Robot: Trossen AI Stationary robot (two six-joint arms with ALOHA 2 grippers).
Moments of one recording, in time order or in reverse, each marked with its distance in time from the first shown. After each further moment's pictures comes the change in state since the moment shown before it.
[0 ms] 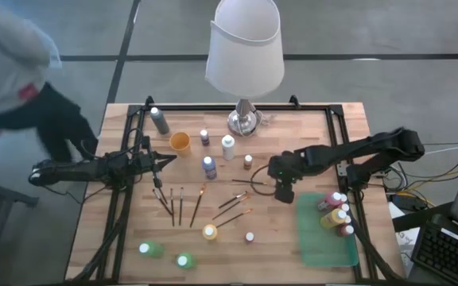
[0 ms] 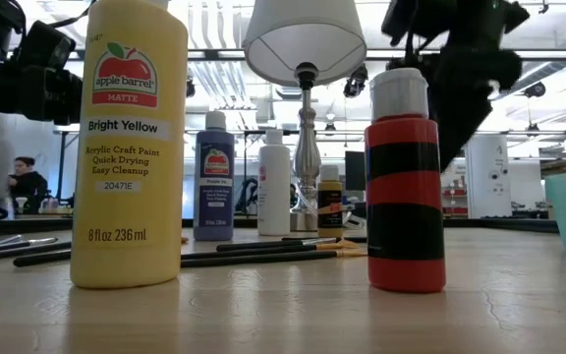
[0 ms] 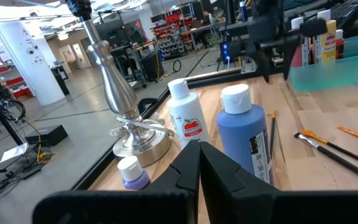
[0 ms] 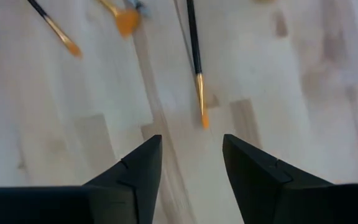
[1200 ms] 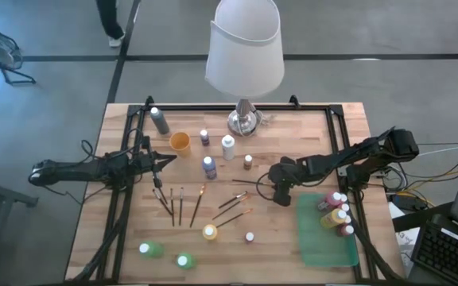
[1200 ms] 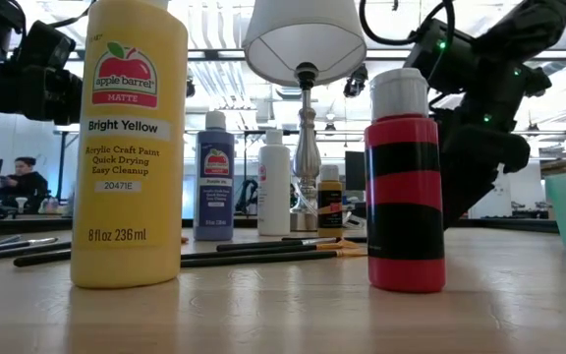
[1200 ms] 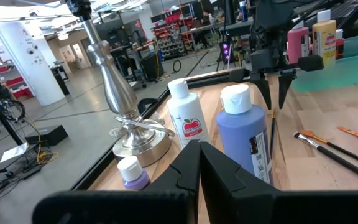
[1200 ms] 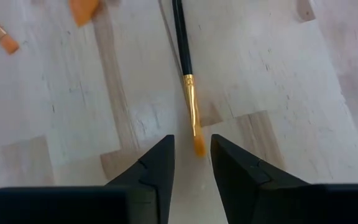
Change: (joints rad) left arm 0.000 0.000 0.000 0.000 0.000 0.000; right arm 0.002 0.048 -0.288 0.480 0.061 0.003
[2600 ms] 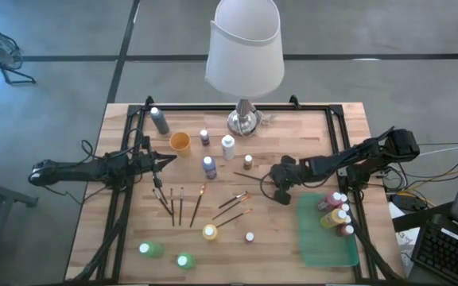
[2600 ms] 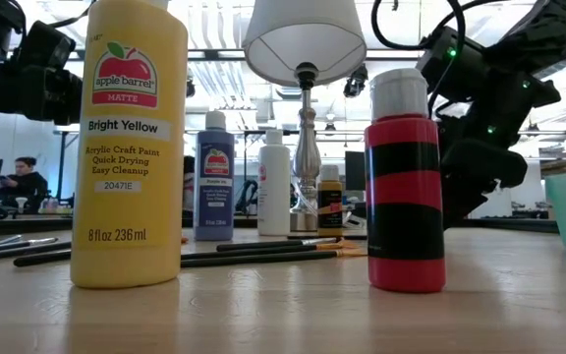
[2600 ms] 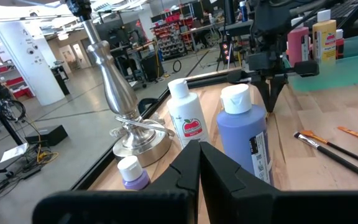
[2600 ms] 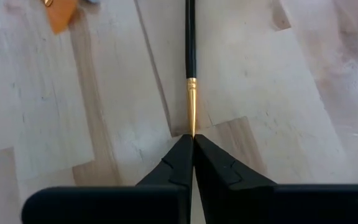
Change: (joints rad) left arm 0.000 0.000 0.000 0.000 0.000 0.000; right arm -0.001 -0.006 -0.069 0.112 0.041 -0.023
